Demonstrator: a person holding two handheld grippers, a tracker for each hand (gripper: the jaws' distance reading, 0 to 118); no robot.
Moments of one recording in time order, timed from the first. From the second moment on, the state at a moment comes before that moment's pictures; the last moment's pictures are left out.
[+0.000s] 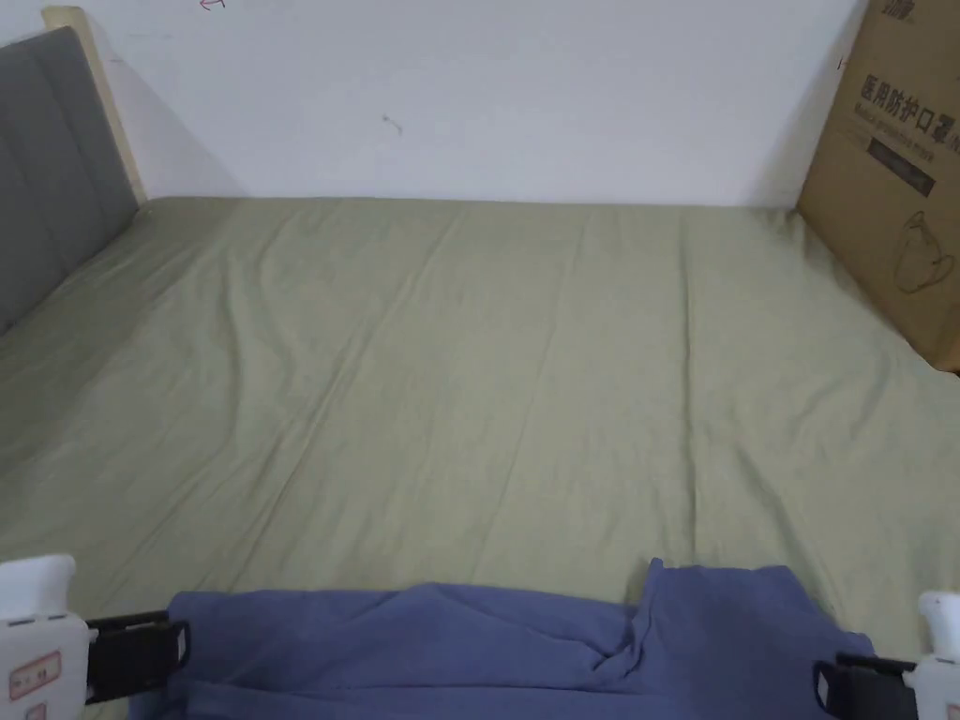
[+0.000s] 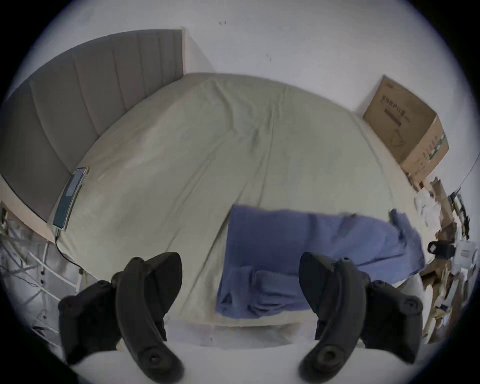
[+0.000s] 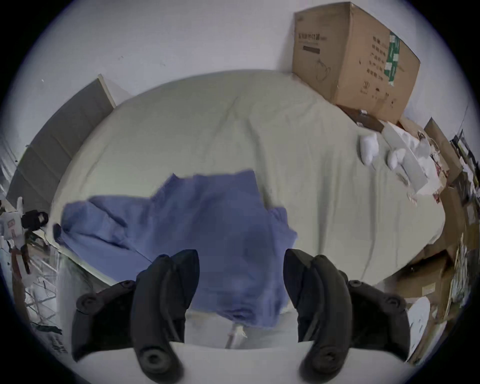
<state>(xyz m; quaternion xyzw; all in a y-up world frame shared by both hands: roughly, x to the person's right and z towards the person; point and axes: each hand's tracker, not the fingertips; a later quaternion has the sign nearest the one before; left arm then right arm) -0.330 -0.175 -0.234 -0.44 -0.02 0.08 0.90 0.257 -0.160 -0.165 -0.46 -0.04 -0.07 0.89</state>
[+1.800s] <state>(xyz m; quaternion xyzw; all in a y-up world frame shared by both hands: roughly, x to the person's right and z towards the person) -0.414 -0.218 -0.237 -0.45 -0.02 0.29 0.84 0.215 -0.193 -0.203 -0.46 0.00 -0.18 0.87</state>
